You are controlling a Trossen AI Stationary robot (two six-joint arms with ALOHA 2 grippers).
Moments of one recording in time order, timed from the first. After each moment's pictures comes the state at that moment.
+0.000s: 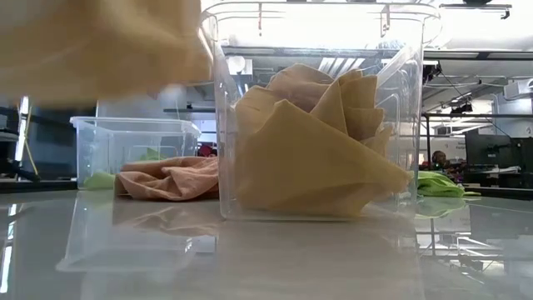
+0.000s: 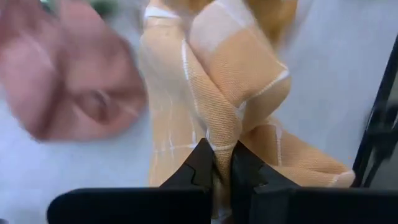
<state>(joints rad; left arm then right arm) -0.75 1.59 1.59 -1.33 -0.58 -1.15 0.56 1.41 1.35 0.02 0.59 0.46</state>
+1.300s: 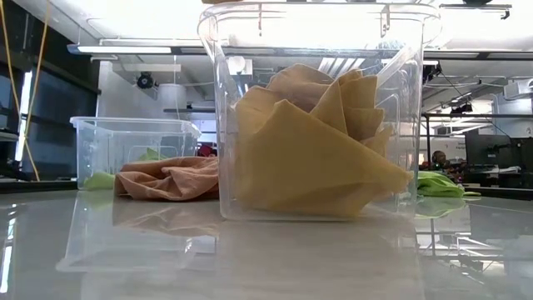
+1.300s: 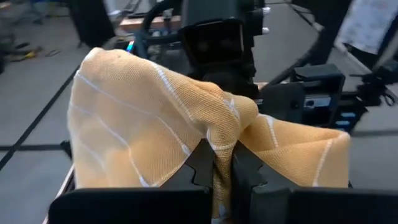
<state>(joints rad) -0.04 1.41 1.78 -0.75 -0.04 0.07 0.11 1.54 1.35 0.22 0.21 0.16</state>
